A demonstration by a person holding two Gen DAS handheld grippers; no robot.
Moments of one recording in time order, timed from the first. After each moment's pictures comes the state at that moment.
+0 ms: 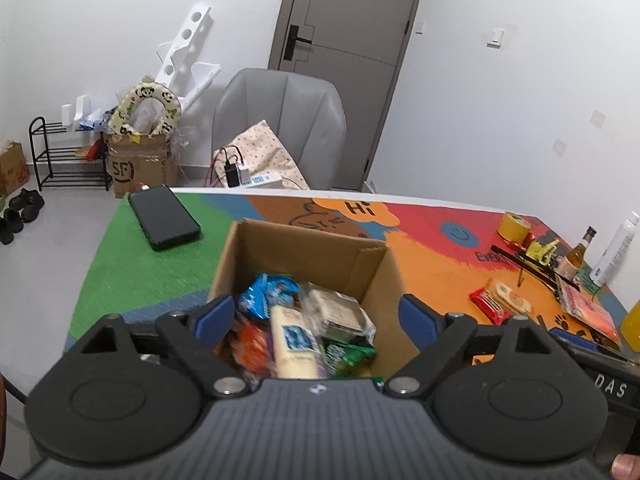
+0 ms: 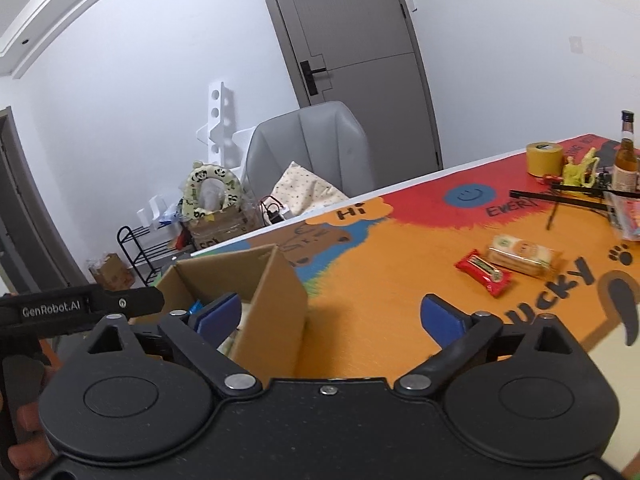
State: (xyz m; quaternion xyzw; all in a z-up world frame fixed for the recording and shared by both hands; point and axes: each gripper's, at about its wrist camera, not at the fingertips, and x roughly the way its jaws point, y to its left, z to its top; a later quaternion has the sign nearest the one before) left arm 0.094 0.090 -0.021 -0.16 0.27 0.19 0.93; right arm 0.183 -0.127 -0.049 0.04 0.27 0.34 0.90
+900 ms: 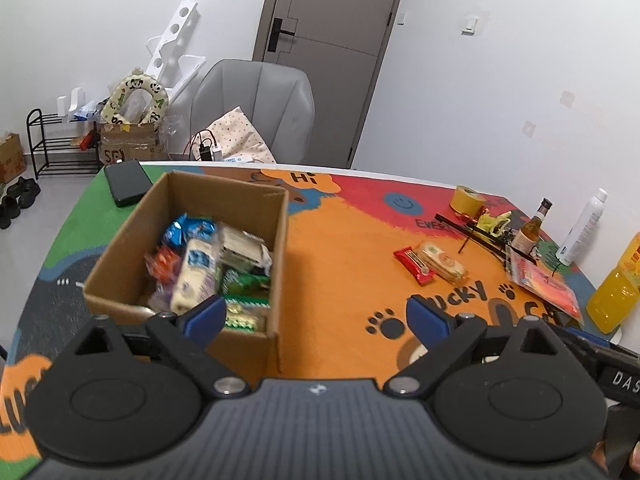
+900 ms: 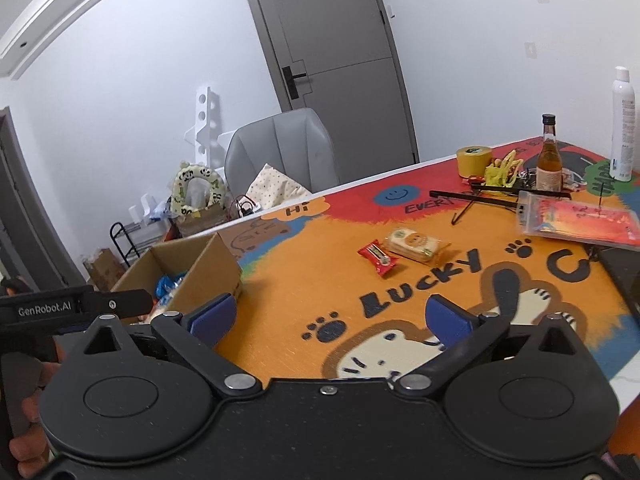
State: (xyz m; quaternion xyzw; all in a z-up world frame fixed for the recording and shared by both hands) left arm 0.075 -0.040 -0.011 -0.17 0.28 0.20 0.92; right arm 0.174 -0.261 -0.035 0.03 0.27 0.33 0.90
